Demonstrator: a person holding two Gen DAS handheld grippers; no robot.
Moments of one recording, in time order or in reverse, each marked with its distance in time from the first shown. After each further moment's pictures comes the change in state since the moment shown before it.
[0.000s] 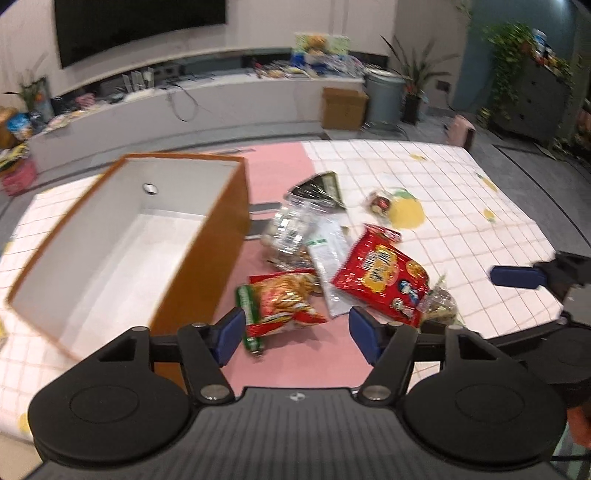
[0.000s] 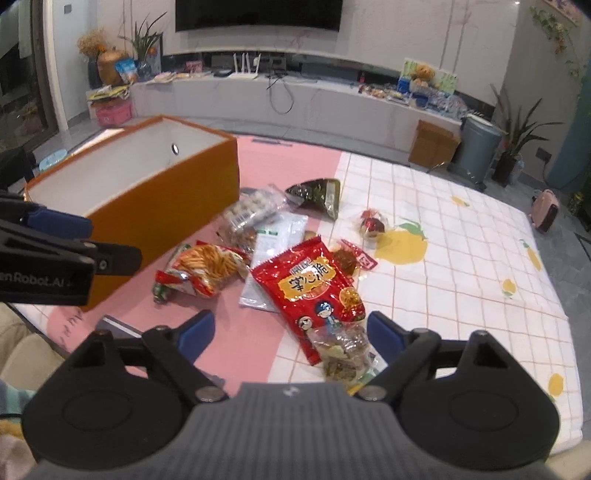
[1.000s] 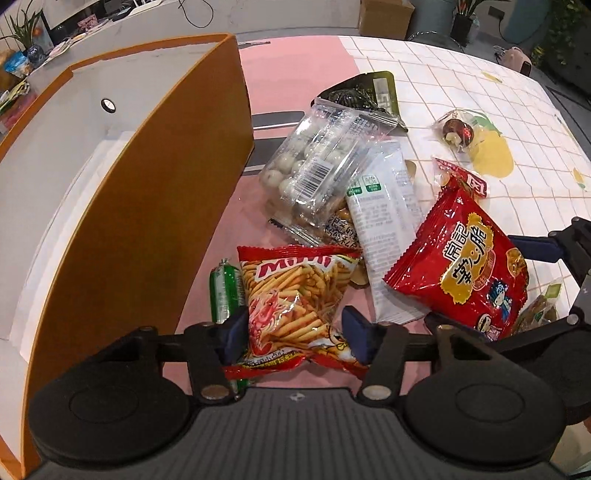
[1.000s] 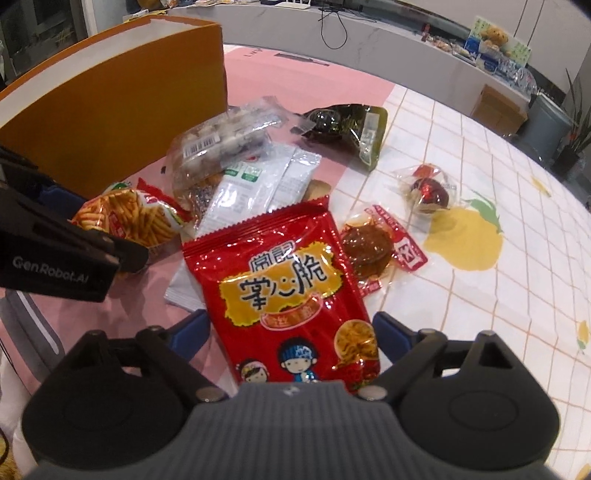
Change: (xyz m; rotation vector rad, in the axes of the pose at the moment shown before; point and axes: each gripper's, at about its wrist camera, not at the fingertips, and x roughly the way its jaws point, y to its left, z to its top) left arm 0.151 0.011 0.020 -0.080 0.324 0.104; right arm 0.163 -0.032 0.020 -0.148 0.195 0.111
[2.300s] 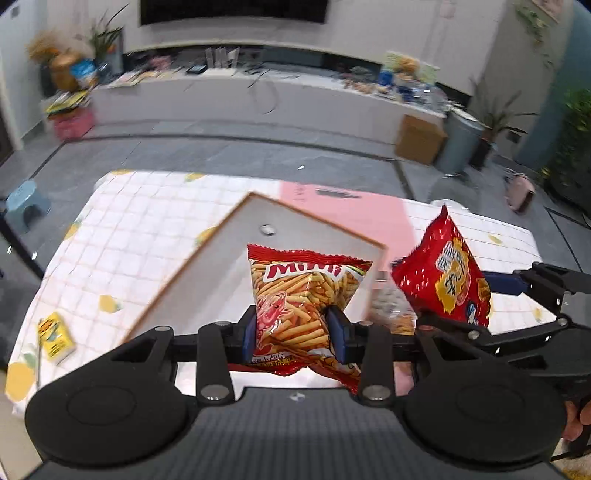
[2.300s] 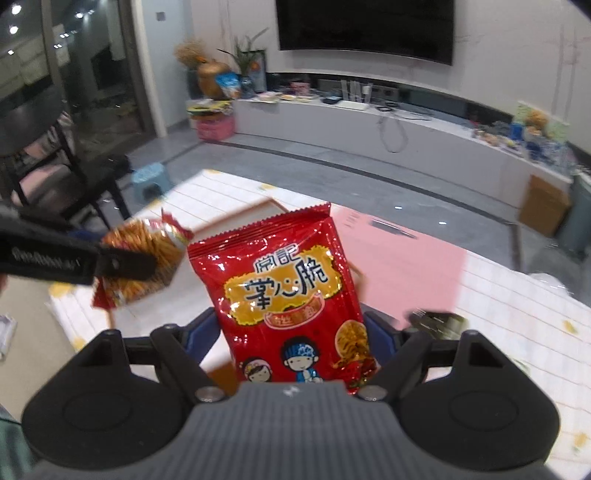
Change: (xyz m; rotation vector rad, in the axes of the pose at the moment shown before) left arm -0.185 0.171 0.027 -0.229 -0.269 -0.038; right arm -0.145 0.099 0.145 -0.022 -0.275 0.209
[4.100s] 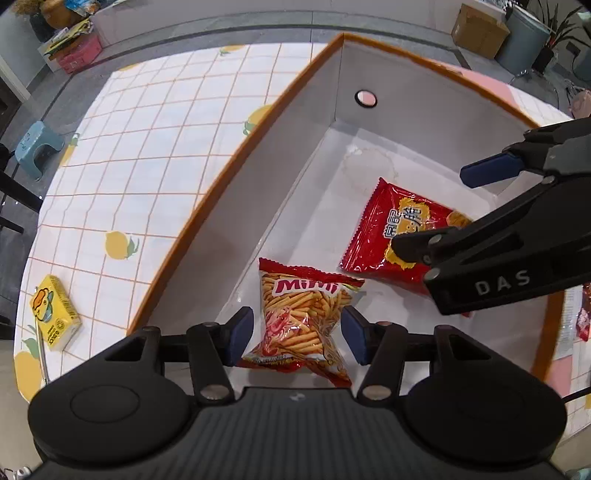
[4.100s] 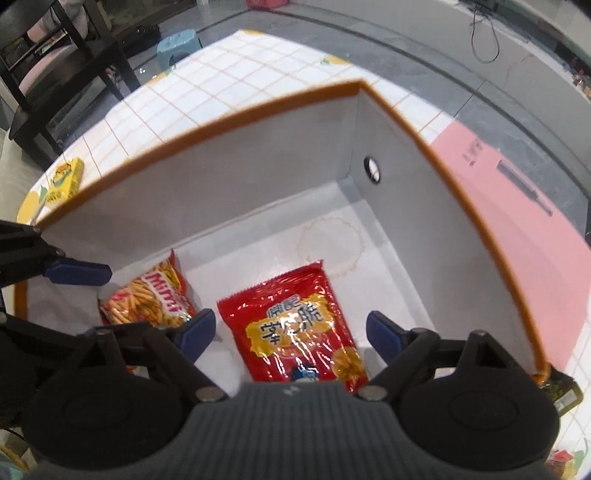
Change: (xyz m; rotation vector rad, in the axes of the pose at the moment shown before) left arm 0.133 0.064 -0.023 0.057 0.344 0.152; right arm 0.252 0.032 0.045 -0.151 0.432 0.086
